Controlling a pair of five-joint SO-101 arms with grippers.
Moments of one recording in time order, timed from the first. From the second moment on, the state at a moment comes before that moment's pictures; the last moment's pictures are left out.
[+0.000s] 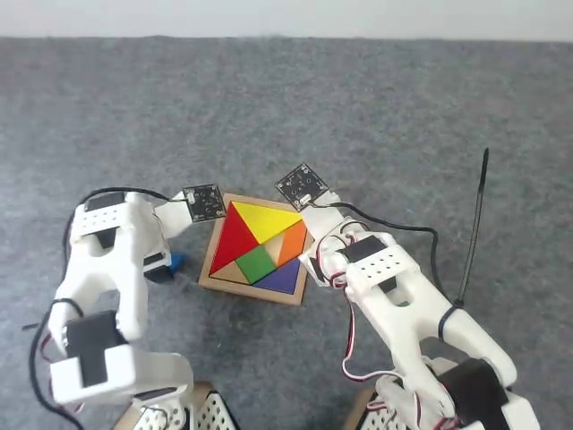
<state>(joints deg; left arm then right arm) -21.6 -1.0 40.8 58.1 -78.2 -30.9 -17.4 54.3 36.0 12.2</state>
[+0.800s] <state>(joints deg) -22.5 9.9 31.6 66.6 -77.8 -30.9 -17.4 54.3 36.0 12.2</state>
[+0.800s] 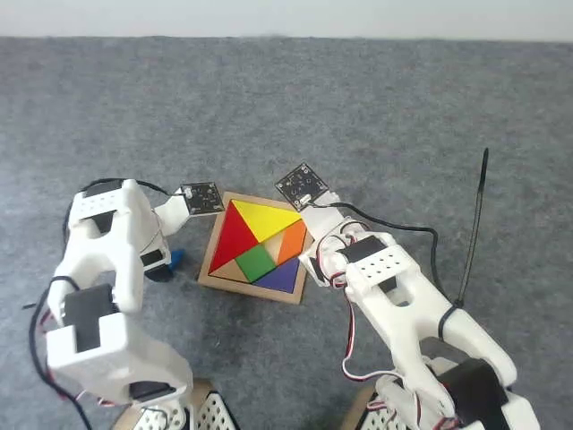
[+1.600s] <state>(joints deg) -23.0 -29.4 40.7 69.3 -38.1 -25.8 -17.4 51.3 41.8 12.2</state>
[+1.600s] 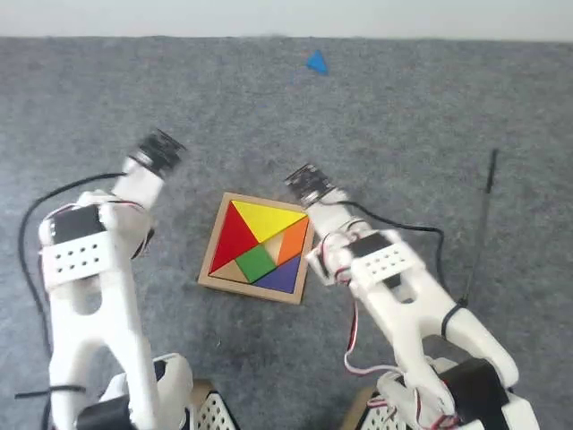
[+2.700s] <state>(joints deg) -16.1 -37.2 74.5 29.0 -13.6 -15.1 57.0 -89.2 93.7 14.0</state>
